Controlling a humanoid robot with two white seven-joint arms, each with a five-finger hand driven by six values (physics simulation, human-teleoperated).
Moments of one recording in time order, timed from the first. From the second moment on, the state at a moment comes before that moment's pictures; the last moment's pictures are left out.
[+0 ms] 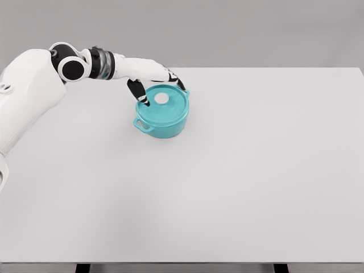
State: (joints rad) left arm -1.17 0.34 -1.04 -0.80 -0.27 -0.61 -0.61; right arm 0.01 0.00 0.13 0.11 0.07 -0.28 0.35
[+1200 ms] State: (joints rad) left arm -1.12 0.71 -1.04 -0.98 -0.15 -0.61 -0.61; right arm 0.01 0.00 0.13 0.11 0.07 -0.28 0.35
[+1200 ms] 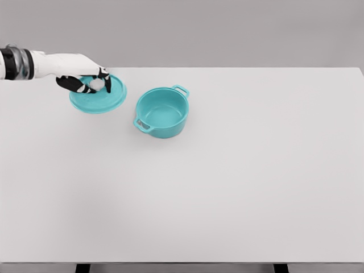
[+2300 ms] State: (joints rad) left arm -1.07 0.88 -1.01 -1.13 -0.15 -0.61 -0.61; right arm 0.01 0.00 0.13 0.11 0.07 -0.28 0.35
